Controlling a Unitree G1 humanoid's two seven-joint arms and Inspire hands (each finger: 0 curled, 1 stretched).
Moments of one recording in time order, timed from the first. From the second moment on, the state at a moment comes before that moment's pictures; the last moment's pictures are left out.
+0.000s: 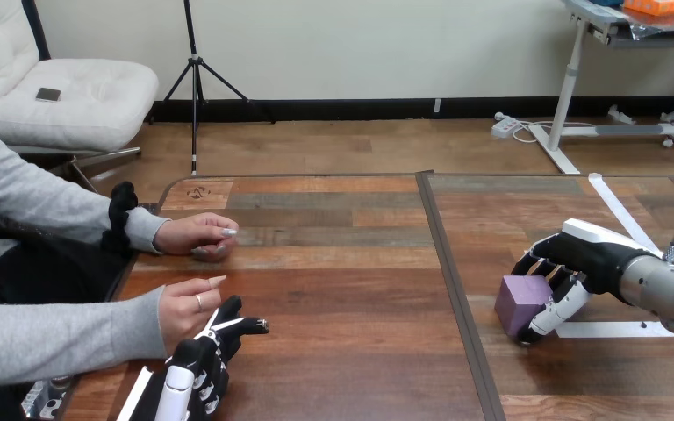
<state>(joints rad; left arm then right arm) 0.34 0.10 0.05 0.34 -0.35 -0.64 -0.58 -0.74 -0.58 0.34 1.21 -0.52 -0.28 0.29</state>
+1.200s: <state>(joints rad) 0.34 0.10 0.05 0.34 -0.34 -0.64 -0.56 -0.74 -0.54 0.38 1.23 -0.57 -0.32 0.16</state>
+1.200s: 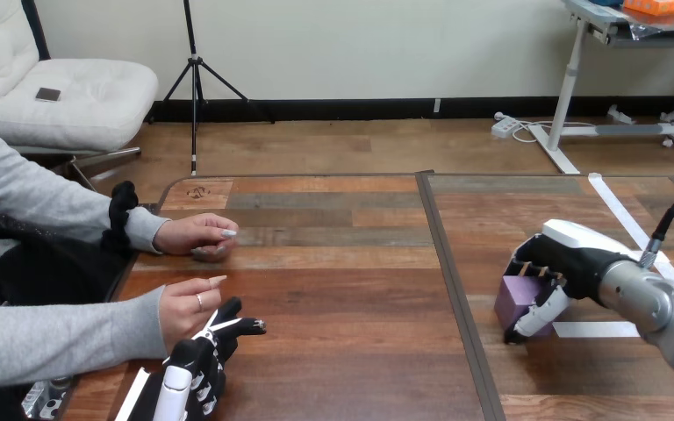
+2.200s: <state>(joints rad) 0.34 0.10 0.05 0.34 -0.35 -0.64 -0.57 -0.71 -0.51 0.38 1.24 -0.57 -0.38 0.07</state>
